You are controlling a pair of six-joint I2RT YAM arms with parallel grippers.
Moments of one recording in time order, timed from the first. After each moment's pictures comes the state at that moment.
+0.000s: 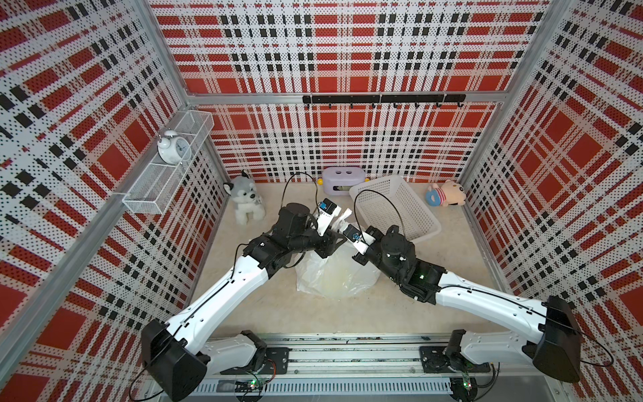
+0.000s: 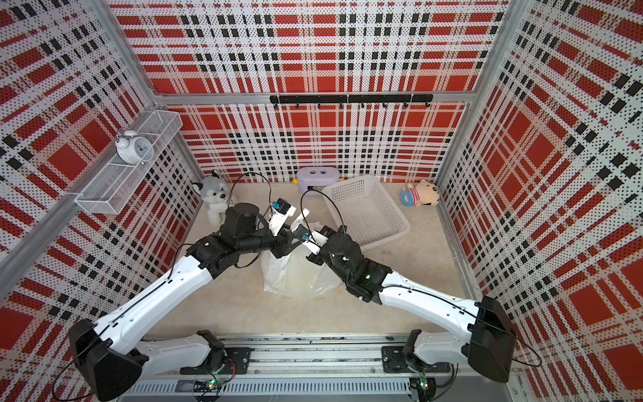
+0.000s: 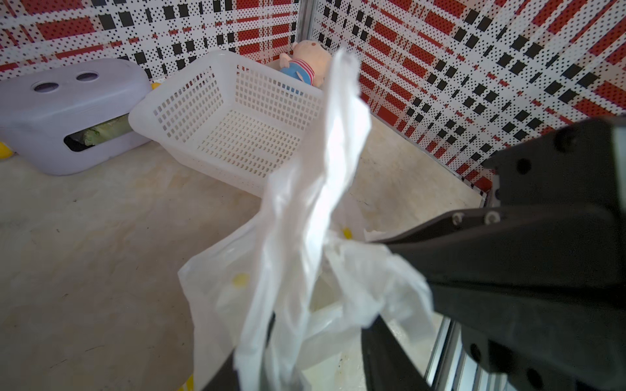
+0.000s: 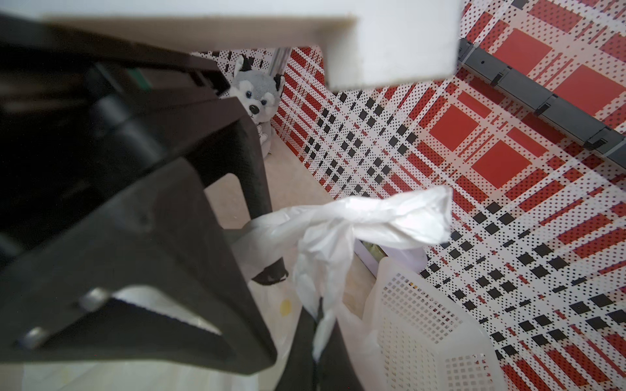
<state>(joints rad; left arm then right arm) -0.60 1.21 1.12 -0.44 0.39 -0.04 0.98 1.25 0.93 0.16 0.31 -0.43</state>
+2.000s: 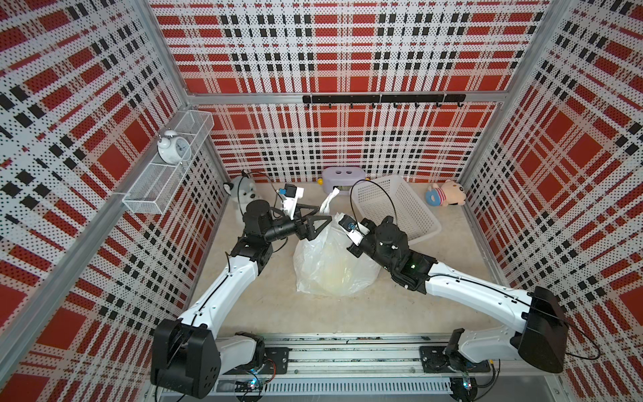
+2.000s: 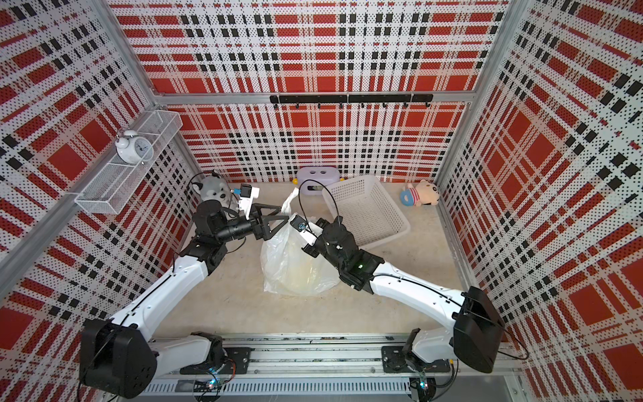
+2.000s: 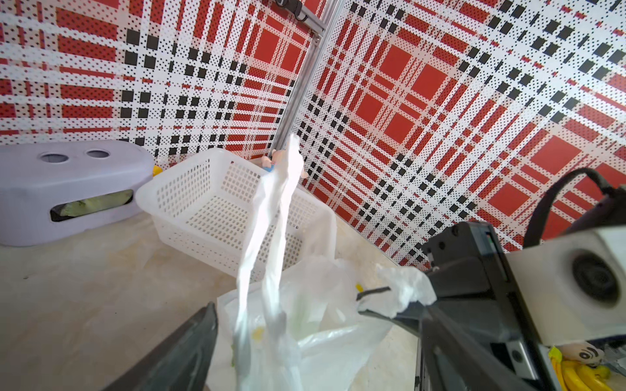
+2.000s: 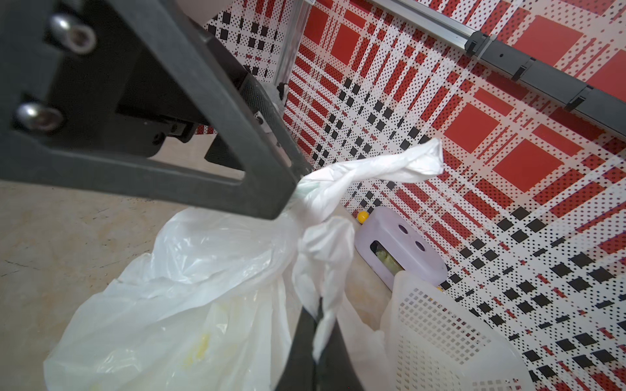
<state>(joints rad) -0.23 1.23 0.89 0.24 0.88 -0.37 0.91 1.35 1.01 0.18 0.21 -0.39</state>
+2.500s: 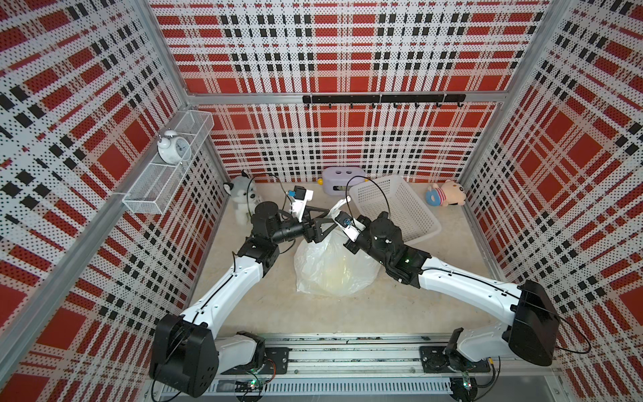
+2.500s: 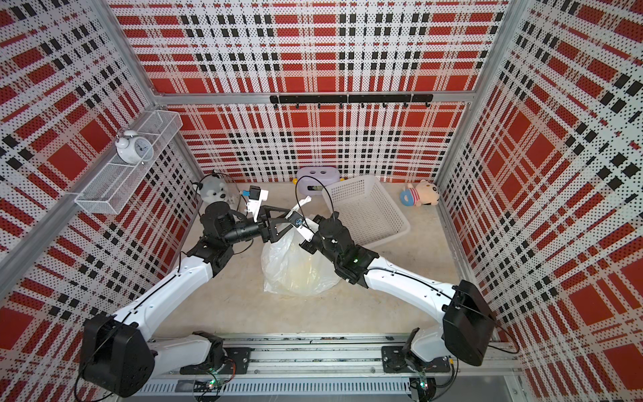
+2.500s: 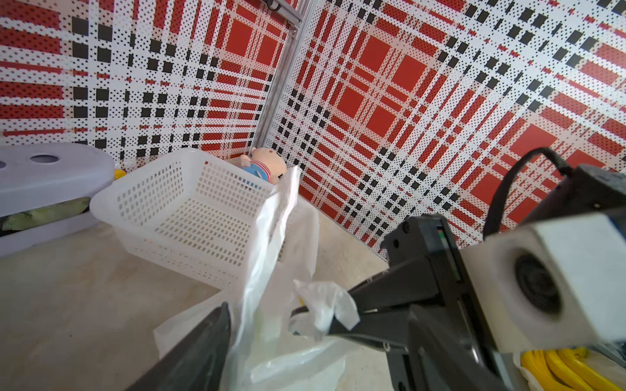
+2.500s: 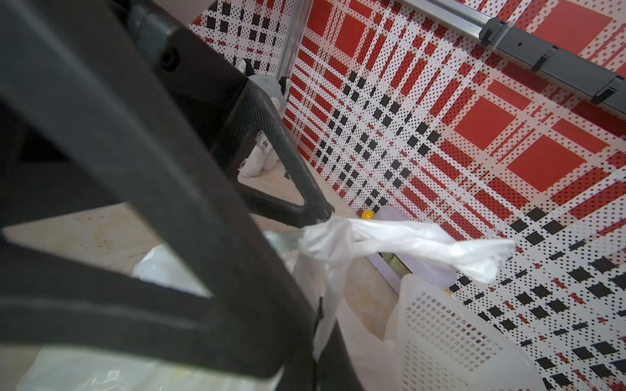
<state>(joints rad) -0.31 1.24 0.89 0.27 0.85 -0.38 0.89 1.42 1.05 0.18 0.18 -0.38</state>
